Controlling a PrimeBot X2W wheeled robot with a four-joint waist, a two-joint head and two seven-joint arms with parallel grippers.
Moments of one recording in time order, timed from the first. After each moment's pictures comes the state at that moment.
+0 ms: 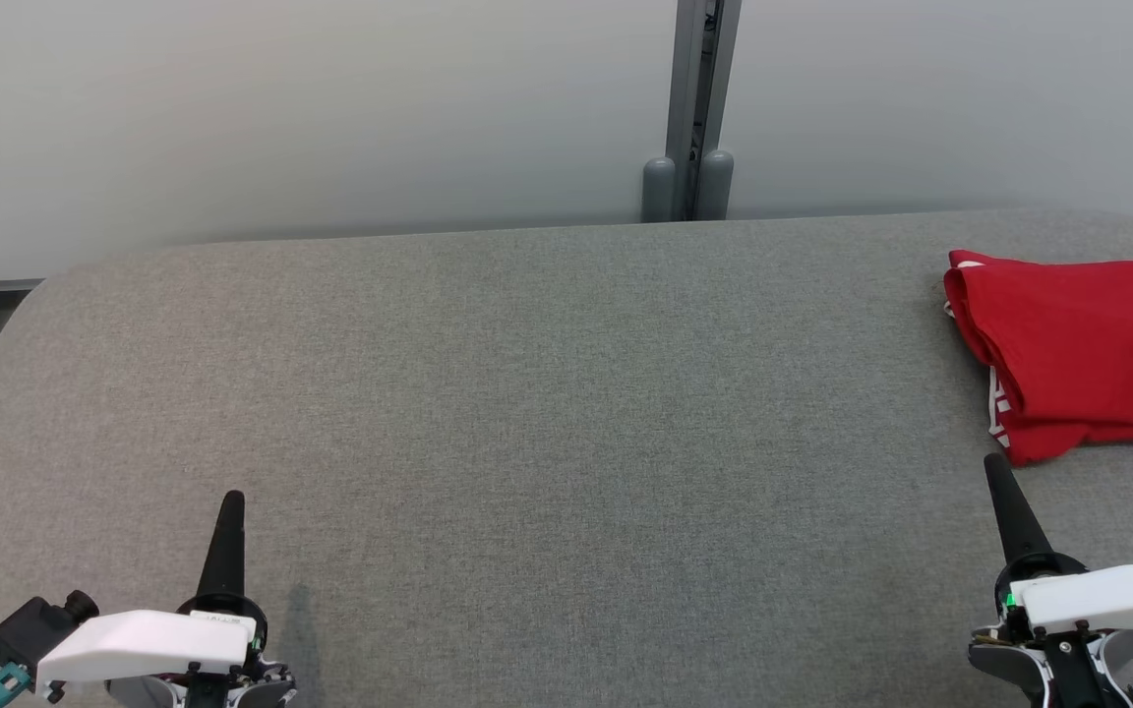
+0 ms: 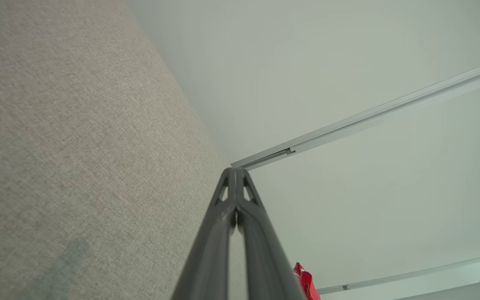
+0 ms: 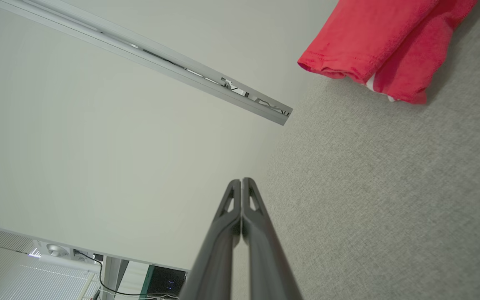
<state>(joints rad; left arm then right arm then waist) -0.05 0.05 0.05 0.26 -1.21 -0.07 0.01 -0.11 -0.04 -0.05 0.29 1.22 0.13 0.00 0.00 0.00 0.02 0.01</state>
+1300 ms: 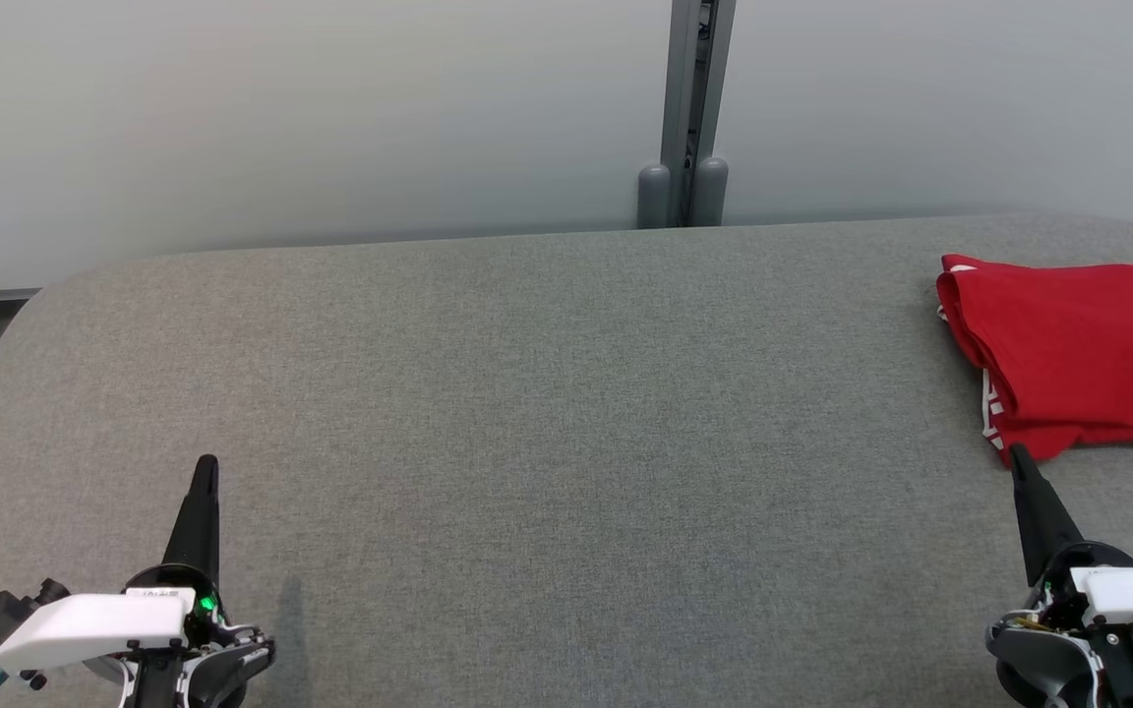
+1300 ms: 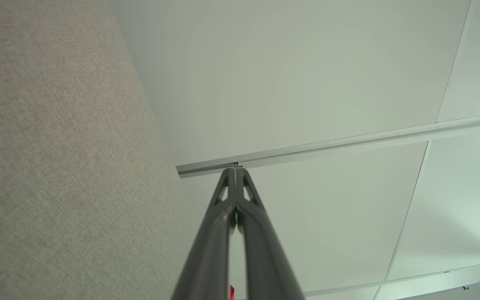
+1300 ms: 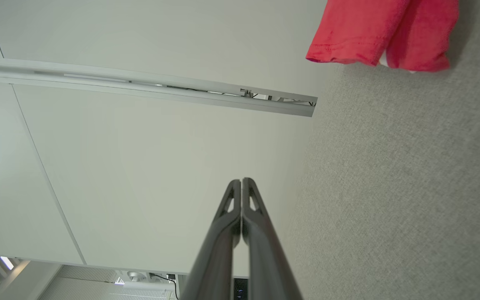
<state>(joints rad) -0.09 0.05 0.10 0.25 -1.51 -0.11 0.09 -0.11 -0.05 -0.09 0.26 1.51 0.13 0.08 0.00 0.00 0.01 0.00</state>
